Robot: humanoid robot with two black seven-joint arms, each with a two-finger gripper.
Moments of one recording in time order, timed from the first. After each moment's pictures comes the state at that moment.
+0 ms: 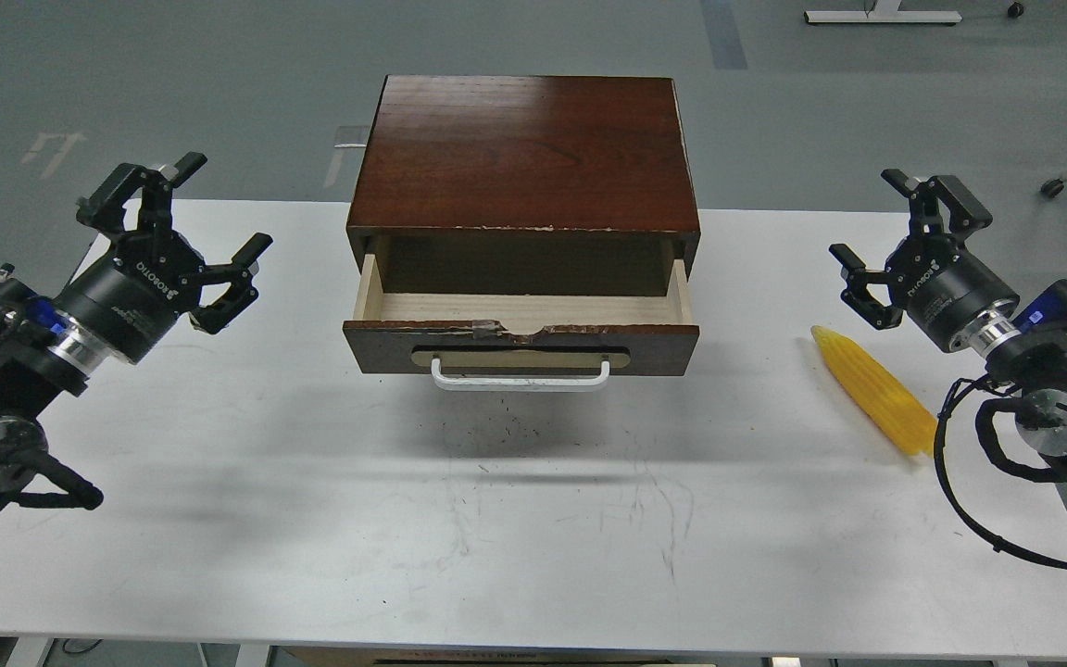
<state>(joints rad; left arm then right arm) -0.45 0.71 -0.74 -1.13 0.21 -0.49 -0.49 0.71 -0.56 0.37 0.72 -0.04 0.49 0.49</state>
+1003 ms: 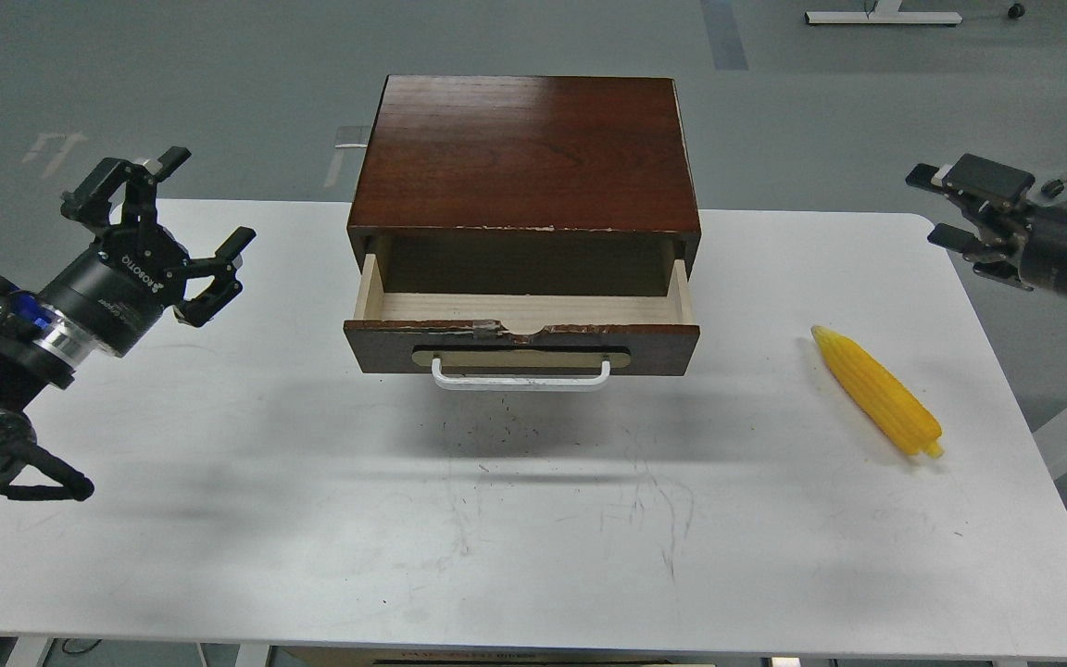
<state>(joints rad) -0.48 0.72 -0.74 -1.09 0.22 -0.49 -0.49 0.98 -0.85 0.18 0.76 -0.86 0.49 0.49</state>
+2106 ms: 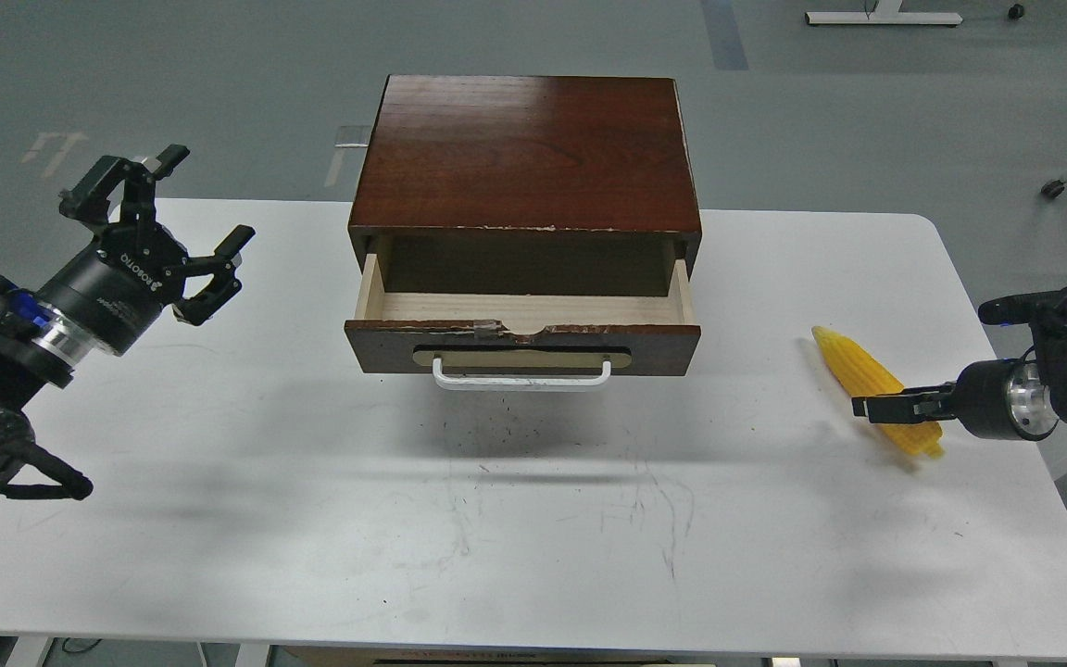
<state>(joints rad) -0.48 0.72 -0.74 -1.09 0.22 -0.49 -0.49 0.99 -0.72 -0.27 0.76 -1.34 0.27 0.49</state>
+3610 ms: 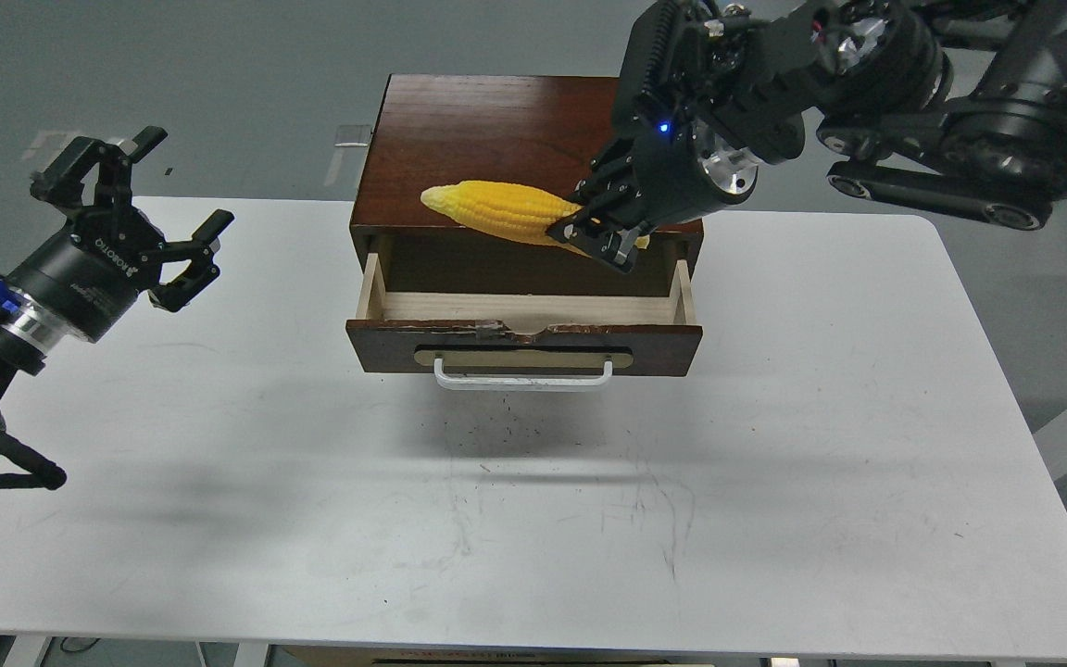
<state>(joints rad) -0.49 0.78 -0.75 -1.11 0.22 -0.49 -0.49 1.93 -0.23 -0.74 1.15 -1.43 0.03 0.49</state>
